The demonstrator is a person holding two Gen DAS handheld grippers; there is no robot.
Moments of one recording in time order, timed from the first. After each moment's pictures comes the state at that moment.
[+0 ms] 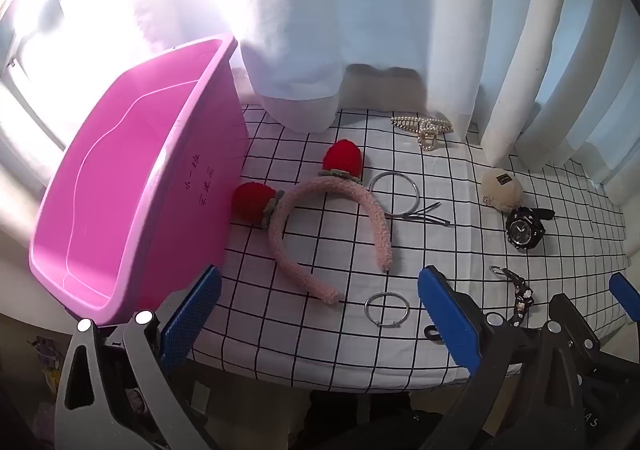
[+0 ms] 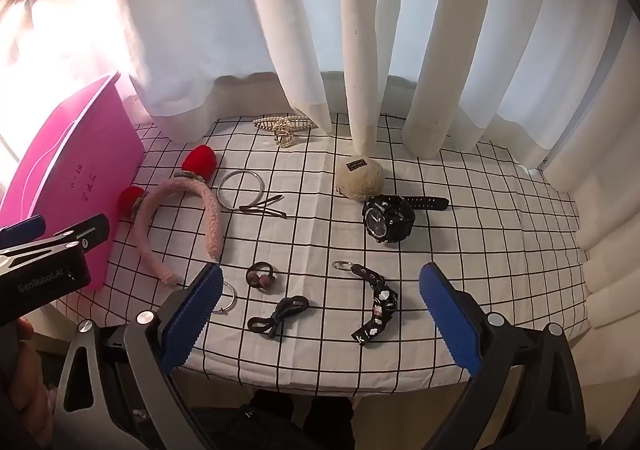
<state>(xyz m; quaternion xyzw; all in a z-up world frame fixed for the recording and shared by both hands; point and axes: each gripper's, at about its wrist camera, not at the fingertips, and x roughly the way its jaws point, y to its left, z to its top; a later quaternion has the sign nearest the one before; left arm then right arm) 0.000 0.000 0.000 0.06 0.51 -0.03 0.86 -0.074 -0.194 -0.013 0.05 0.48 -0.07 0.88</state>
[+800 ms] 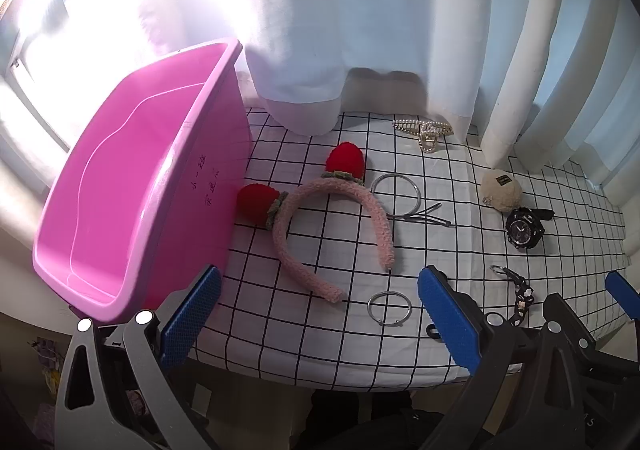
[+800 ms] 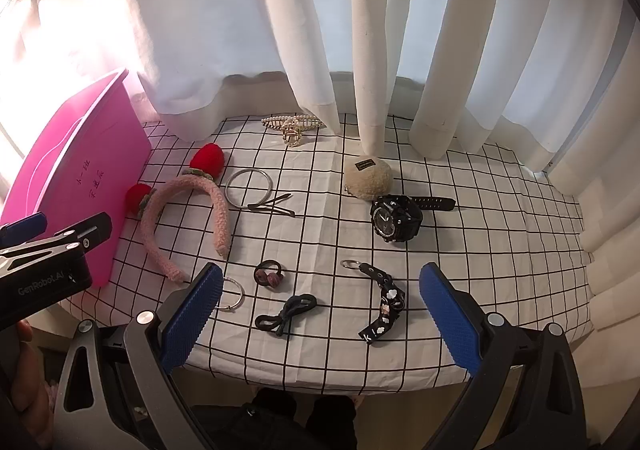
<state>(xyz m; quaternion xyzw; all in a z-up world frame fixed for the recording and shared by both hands) -0.002 0.002 0.005 0.06 0.51 -0.03 0.86 -0.074 -0.196 -0.011 0.05 0.47 -0.07 0.88</state>
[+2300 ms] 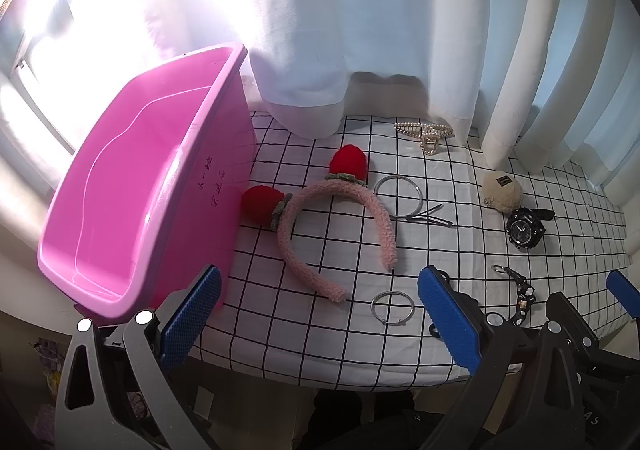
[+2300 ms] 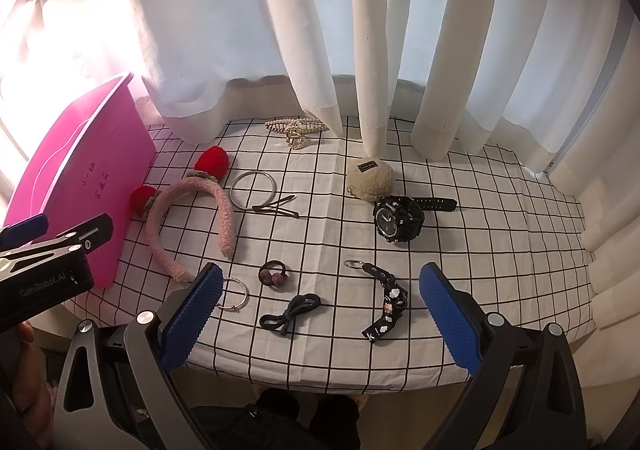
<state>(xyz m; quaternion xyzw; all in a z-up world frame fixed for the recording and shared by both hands) -0.007 0.006 0.011 0.06 0.50 -0.02 0.86 -0.076 -0.187 -0.007 0.06 0.47 -0.07 0.88</state>
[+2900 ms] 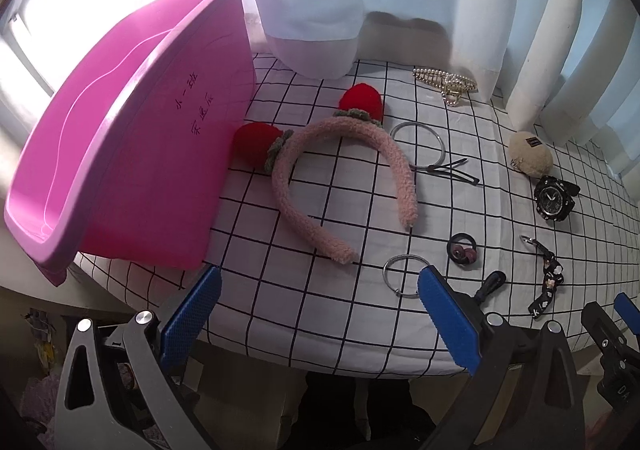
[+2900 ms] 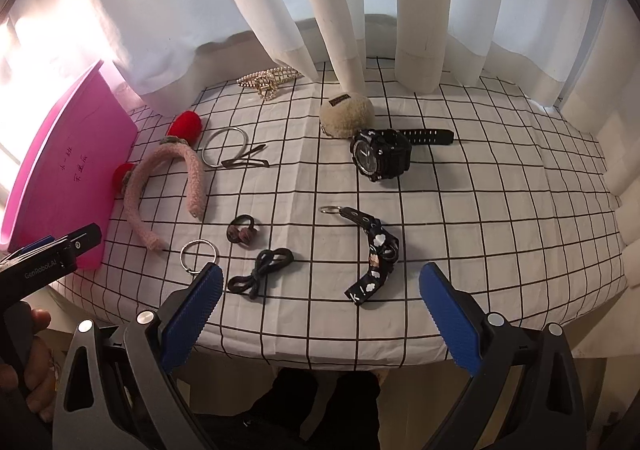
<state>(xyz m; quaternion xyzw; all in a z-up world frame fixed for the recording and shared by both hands) -0.015 0.014 -0.063 0.04 0.55 0.00 0.83 -0.102 -0.244 -0.080 0.12 0.51 -0.05 0.85</state>
